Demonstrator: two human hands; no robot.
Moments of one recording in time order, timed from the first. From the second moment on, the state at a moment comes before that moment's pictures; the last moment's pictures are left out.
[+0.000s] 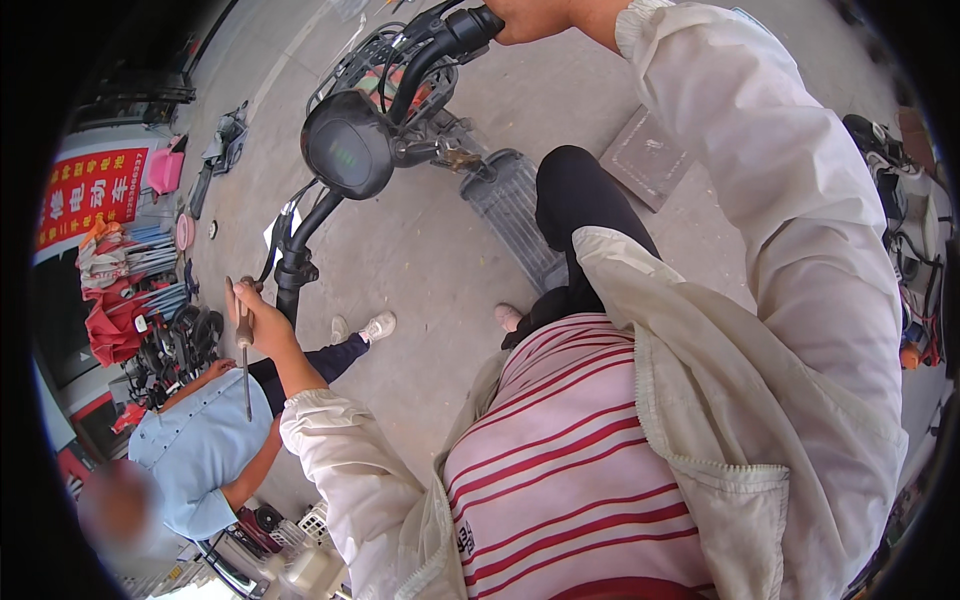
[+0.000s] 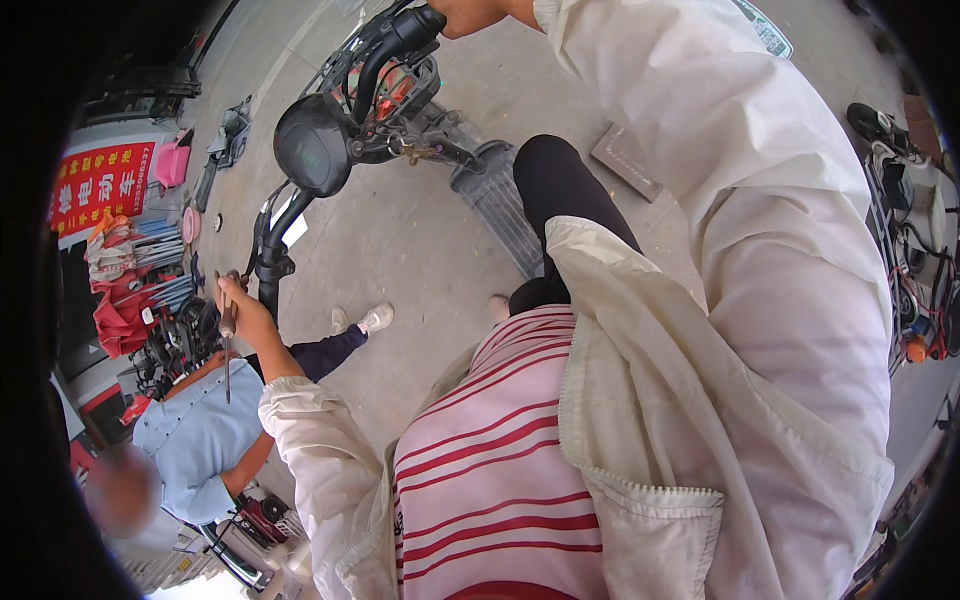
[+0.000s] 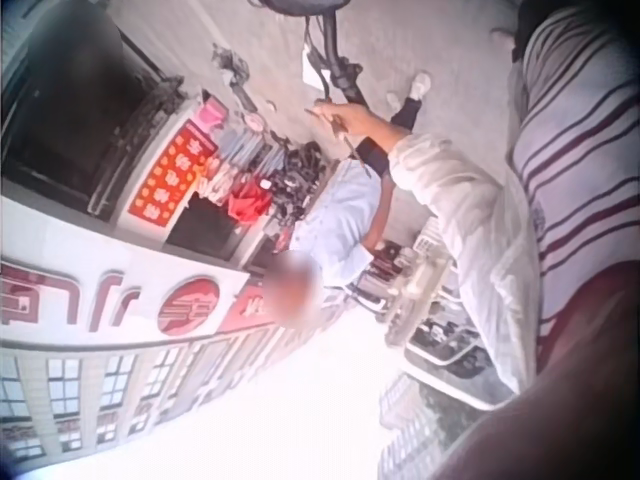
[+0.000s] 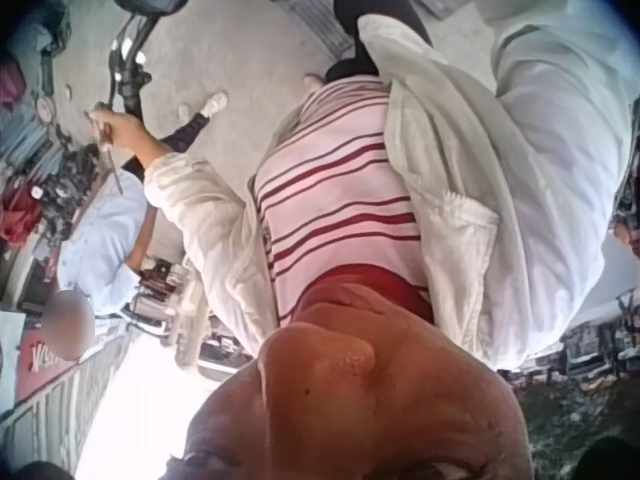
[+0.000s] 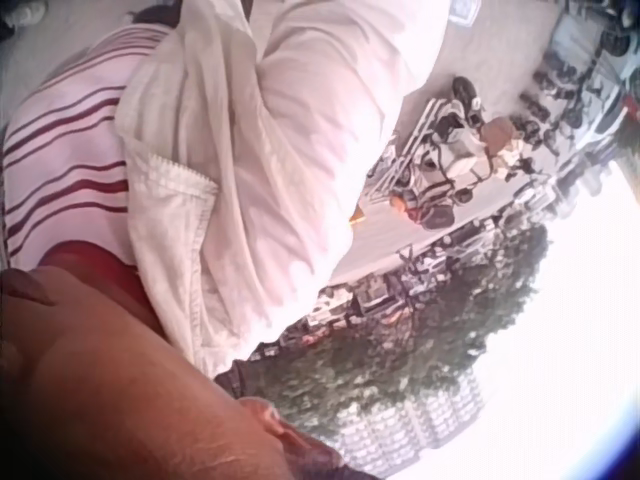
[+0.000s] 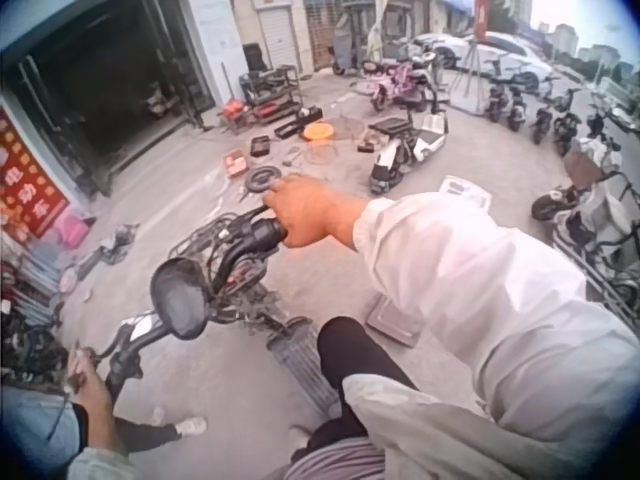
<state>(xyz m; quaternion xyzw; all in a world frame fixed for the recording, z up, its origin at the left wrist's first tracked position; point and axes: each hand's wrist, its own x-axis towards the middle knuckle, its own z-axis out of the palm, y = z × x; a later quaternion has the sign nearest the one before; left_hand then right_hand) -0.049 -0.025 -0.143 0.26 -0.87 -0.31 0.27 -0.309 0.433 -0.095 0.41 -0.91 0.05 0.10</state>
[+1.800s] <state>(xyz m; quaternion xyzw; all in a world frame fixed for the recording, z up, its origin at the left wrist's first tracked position) -0.044 -0.013 -0.147 0.40 -0.86 -0.20 0.25 -0.306 0.420 -0.059 0.34 -0.93 0.01 -0.16</state>
